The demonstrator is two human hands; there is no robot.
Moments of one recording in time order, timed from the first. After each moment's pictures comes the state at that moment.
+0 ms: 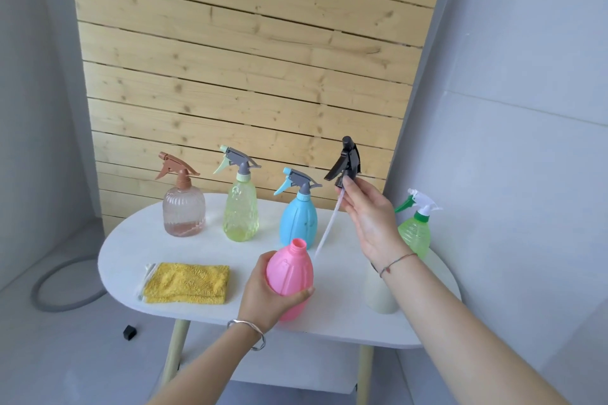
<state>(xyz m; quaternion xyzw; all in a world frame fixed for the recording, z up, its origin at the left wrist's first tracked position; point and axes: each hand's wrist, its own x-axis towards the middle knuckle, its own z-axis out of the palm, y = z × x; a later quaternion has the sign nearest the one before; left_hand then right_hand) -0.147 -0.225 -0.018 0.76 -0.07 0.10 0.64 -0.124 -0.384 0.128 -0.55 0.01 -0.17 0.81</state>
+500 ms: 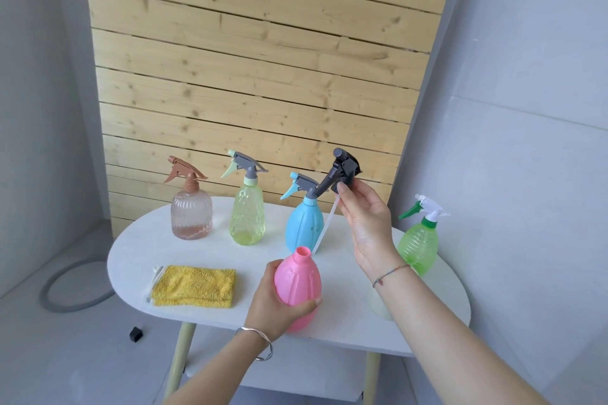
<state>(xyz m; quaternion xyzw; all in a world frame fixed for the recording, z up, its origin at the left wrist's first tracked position) -0.144 -0.225 -0.029 0.77 -0.09 0.07 0.62 -0.125 -0.365 0.125 -0.55 -0.02 -0.21 0.81</state>
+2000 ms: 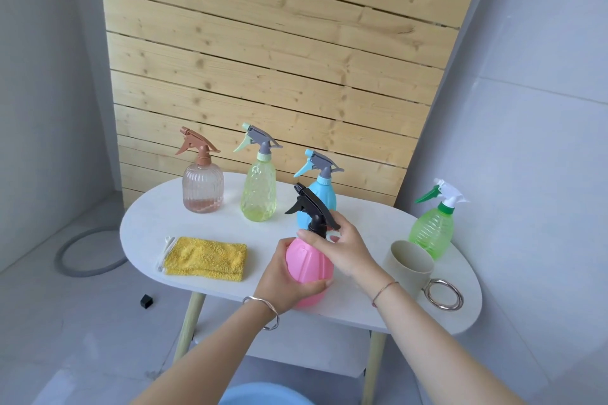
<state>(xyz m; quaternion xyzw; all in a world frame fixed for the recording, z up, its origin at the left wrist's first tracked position) -0.141 -0.221 -0.029 0.78 -0.10 0.03 0.61 -0.139 -0.349 0.054 -0.82 -0.07 -0.05 0.56</state>
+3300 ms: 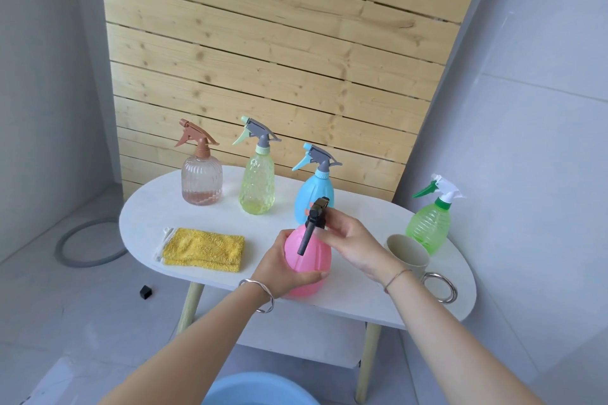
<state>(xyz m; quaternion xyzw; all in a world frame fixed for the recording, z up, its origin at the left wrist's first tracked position) -0.132 -0.217 -0.027 0.79 -0.11 -0.02 0.60 -0.137 -0.373 0.060 -0.80 -0.16 0.07 0.58</state>
